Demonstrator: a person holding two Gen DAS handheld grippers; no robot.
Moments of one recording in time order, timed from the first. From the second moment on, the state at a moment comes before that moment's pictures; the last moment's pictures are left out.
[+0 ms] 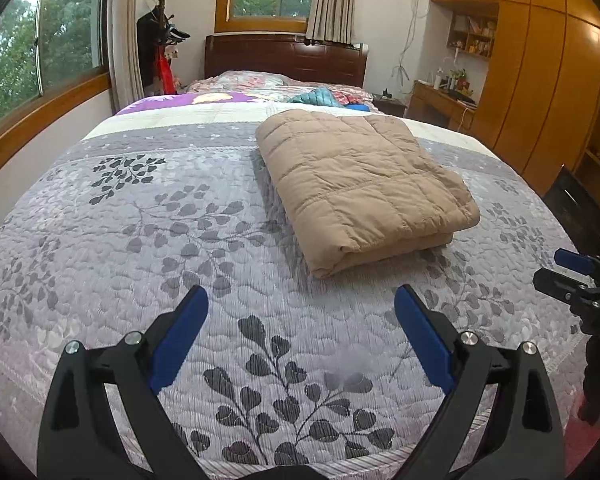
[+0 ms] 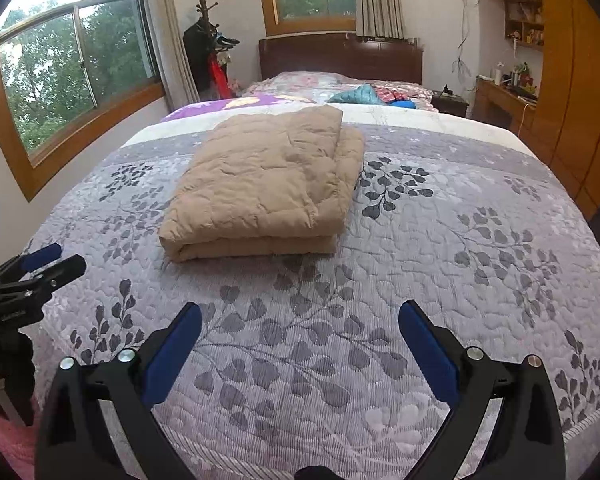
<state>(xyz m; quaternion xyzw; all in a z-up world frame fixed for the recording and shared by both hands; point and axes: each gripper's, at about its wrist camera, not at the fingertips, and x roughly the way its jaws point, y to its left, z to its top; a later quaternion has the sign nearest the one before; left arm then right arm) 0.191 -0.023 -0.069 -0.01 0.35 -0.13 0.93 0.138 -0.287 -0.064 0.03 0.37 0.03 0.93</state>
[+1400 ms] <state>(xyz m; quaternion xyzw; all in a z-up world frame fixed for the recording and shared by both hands) 0.172 -0.030 -0.068 0.00 0.35 -0.13 0.93 0.131 -0.284 -0.069 0.03 0.38 0.01 0.93</state>
